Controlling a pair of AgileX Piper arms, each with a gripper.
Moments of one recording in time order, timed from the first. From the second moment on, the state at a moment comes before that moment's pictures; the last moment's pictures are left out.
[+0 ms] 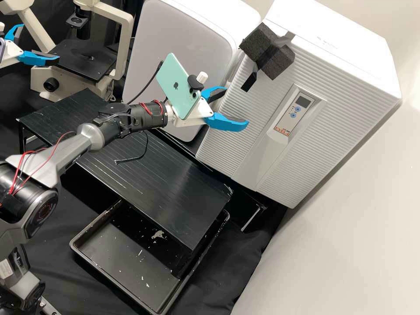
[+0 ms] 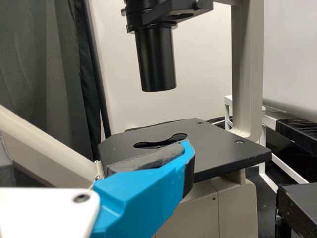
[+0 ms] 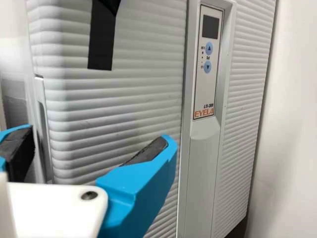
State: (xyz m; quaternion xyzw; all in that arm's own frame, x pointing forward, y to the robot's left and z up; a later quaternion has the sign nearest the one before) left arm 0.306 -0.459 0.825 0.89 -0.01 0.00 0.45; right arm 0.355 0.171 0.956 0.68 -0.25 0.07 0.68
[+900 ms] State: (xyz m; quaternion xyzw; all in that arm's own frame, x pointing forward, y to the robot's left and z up) left arm 0.306 -0.459 0.825 0.89 -0.01 0.00 0.45; right arm 0.355 0.176 0.954 0.68 -0.24 0.05 0.69
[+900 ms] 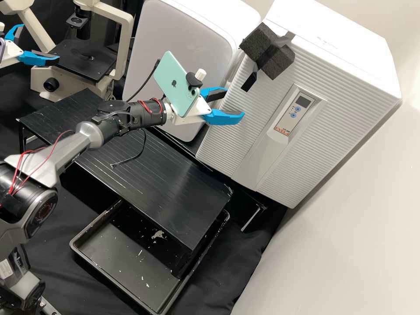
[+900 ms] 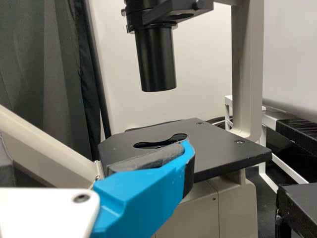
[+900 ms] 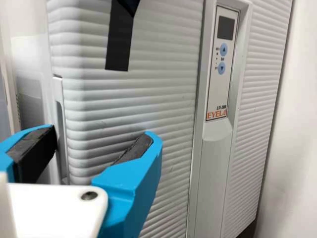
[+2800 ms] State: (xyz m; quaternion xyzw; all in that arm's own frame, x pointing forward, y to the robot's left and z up) left arm 0.306 -0.459 0.825 0.89 -0.01 0.00 0.45; right arm 0.267 0.160 0.968 0.70 -0.28 0.08 0.65
